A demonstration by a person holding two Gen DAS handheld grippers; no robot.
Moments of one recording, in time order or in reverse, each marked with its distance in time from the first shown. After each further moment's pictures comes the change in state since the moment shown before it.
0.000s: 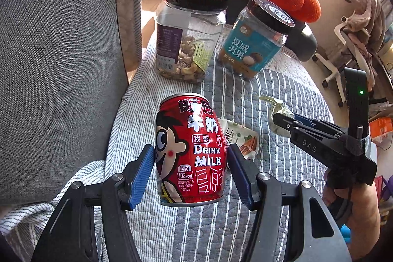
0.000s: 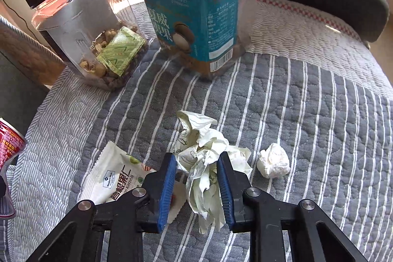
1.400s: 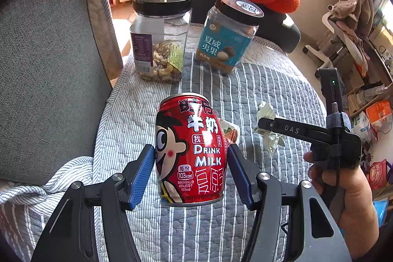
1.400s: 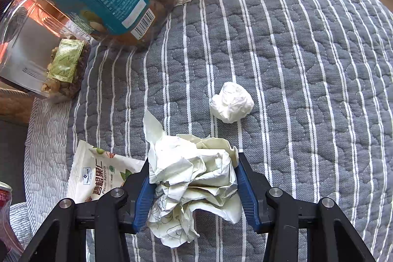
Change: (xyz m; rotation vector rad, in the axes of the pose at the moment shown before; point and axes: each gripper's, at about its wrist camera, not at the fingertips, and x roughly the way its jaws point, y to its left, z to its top) left arm -0.017 -0.038 -0.013 0.087 -0.030 -0.009; right arm 0.003 -0.049 -0.030 0.358 0.106 0.041
